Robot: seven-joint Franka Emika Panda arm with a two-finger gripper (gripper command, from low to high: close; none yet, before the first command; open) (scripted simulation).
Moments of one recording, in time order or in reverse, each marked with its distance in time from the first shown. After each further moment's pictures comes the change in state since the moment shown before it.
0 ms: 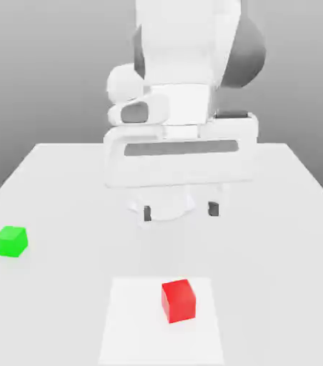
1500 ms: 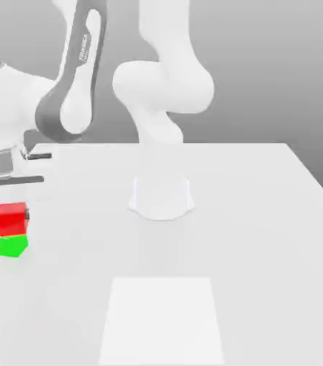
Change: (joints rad) arm -0.648 0.073 -0.406 -0.084 -0.094 -0.011 -0.962
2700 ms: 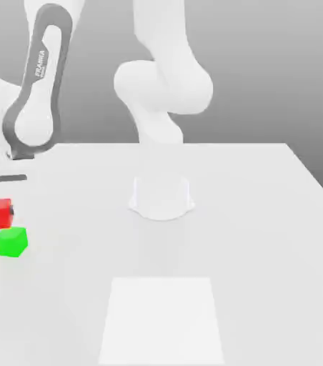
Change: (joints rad) arm -0.013 0.177 -0.029 0.015 0.275 0.165 -0.299
